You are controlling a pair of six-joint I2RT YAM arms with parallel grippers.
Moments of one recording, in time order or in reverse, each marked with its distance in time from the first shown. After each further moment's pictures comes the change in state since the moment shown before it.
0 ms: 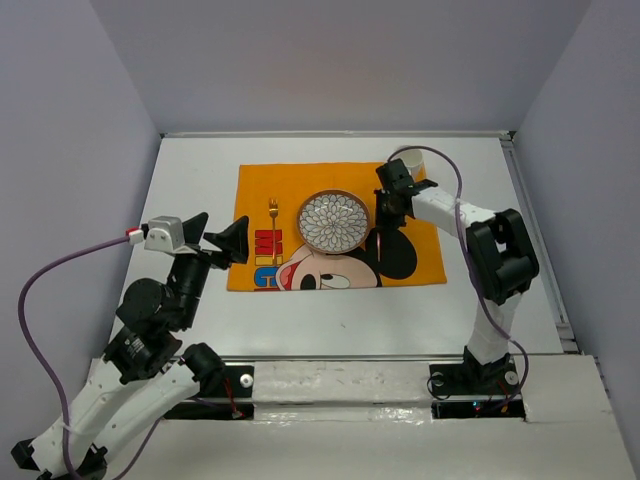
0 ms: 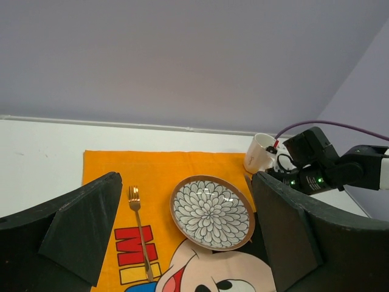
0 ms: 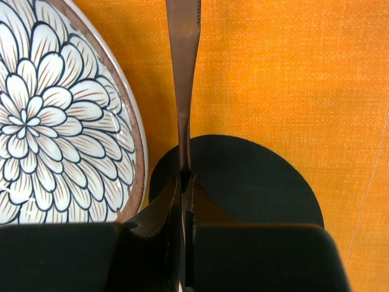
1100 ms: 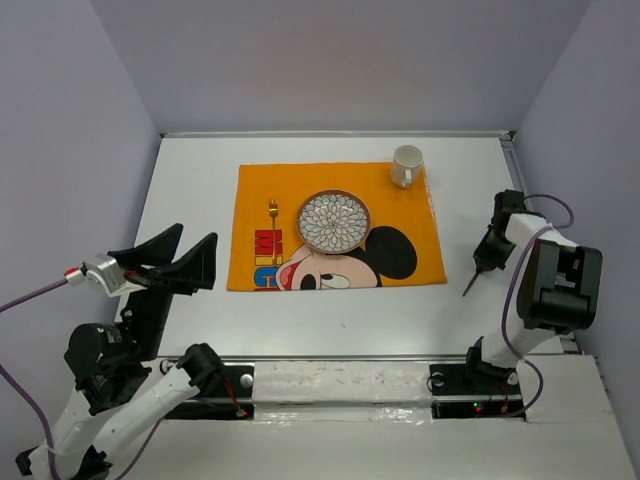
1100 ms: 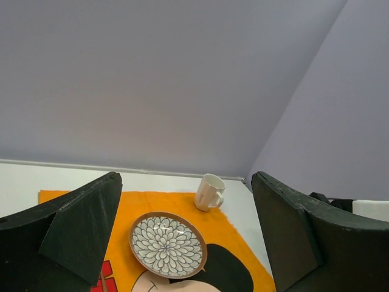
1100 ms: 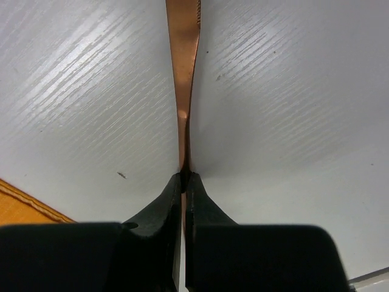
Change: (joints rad) left arm -0.075 -0.243 0.013 0.000 0.034 -0.023; right arm -0.666 -0.275 -0.408 -0.136 0.065 -0.022
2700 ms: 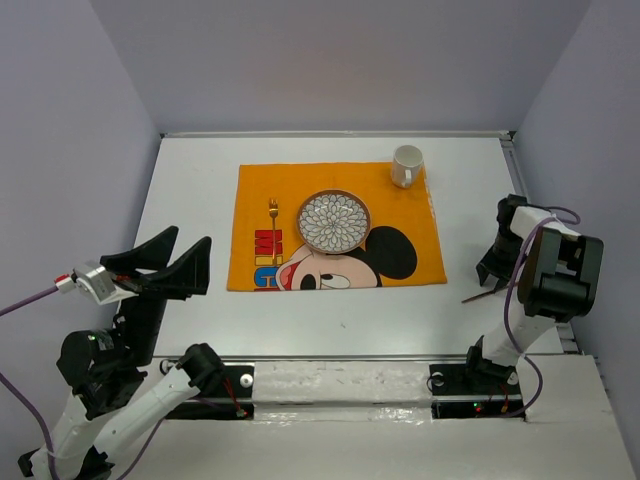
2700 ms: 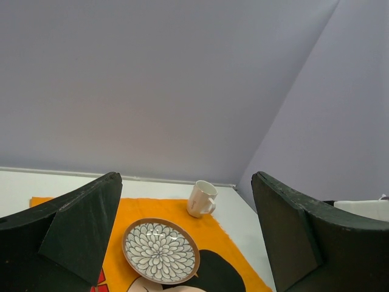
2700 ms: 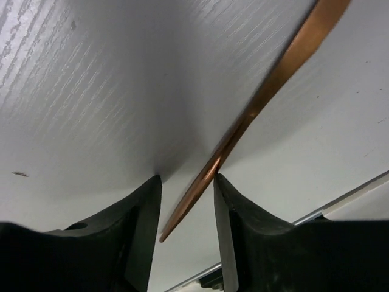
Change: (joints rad) left arm 0.000 -0.037 0.000 0.000 0.016 -0.008; right arm -0.048 0.093 0.087 -0.273 0.100 0.070
